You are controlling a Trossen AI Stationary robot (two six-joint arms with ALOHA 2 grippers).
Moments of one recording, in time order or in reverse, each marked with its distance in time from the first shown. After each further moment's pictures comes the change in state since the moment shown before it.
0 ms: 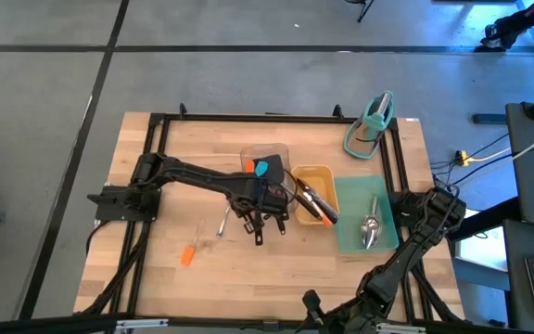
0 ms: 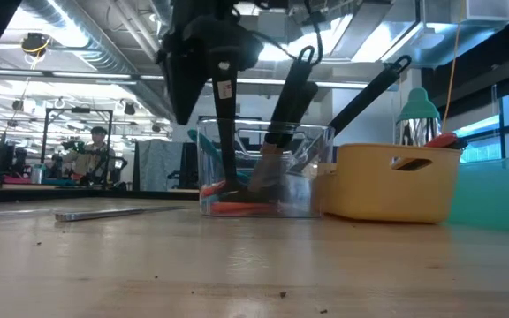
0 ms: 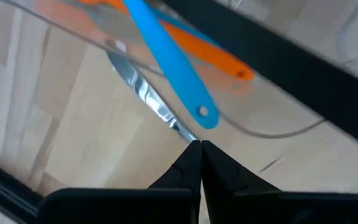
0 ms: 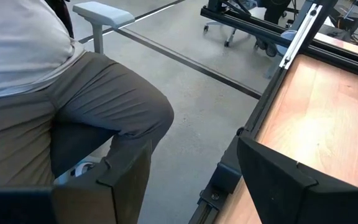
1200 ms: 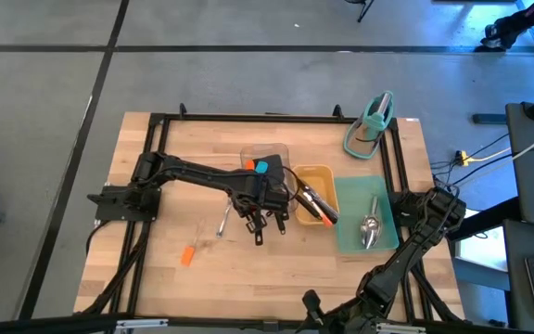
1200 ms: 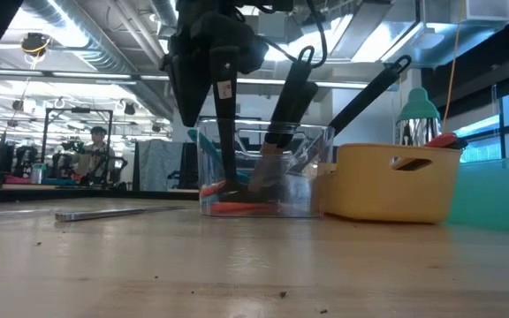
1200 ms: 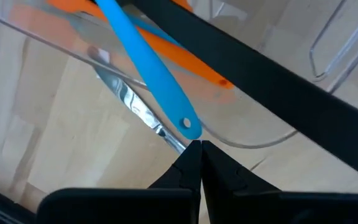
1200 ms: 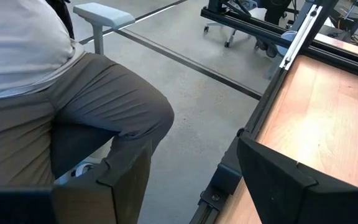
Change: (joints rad) left arm 0.016 0.001 0.008 0.050 0.051 0.032; right arm -0.001 0.000 0.000 0.003 -0.001 0.000
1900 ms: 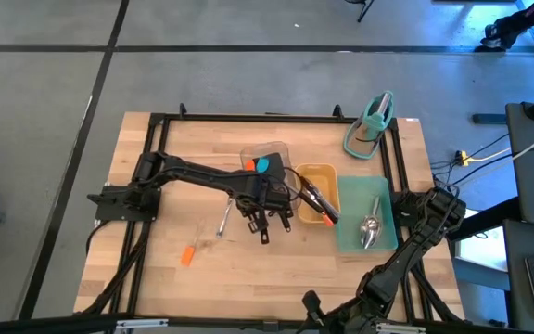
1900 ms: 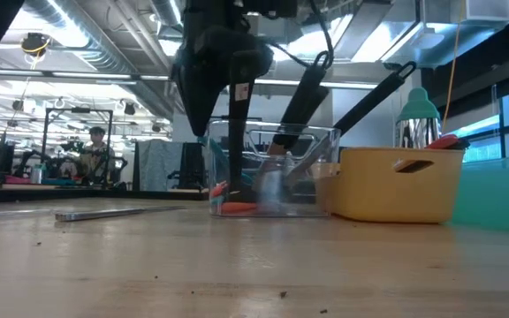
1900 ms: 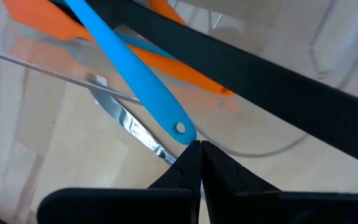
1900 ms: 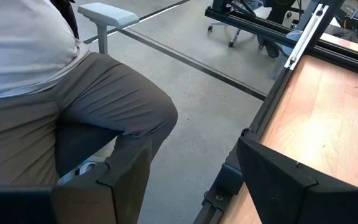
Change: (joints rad) left arm 0.005 0.007 -0.022 0.075 -0.039 0.067; right arm 0.000 0.000 0.000 0.000 -0.017 0.000
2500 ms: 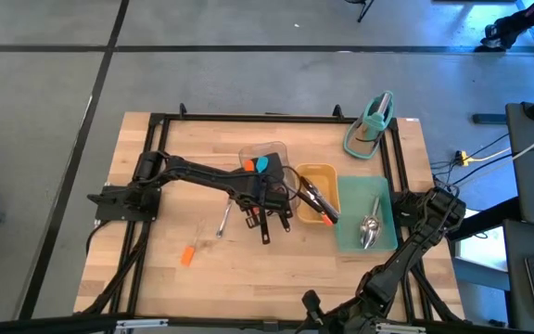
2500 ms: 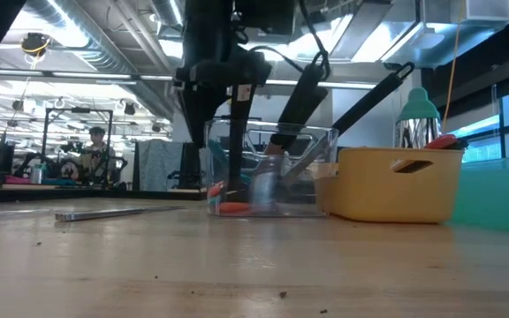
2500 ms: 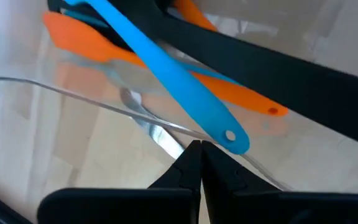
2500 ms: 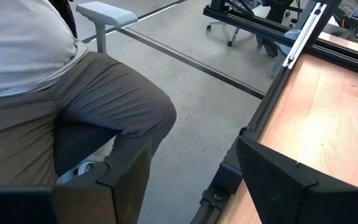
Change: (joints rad) left arm 0.016 -0.001 -0.075 0.037 -0.120 0.058; right arm -0.002 0.000 0.000 -0.004 0.003 0.000
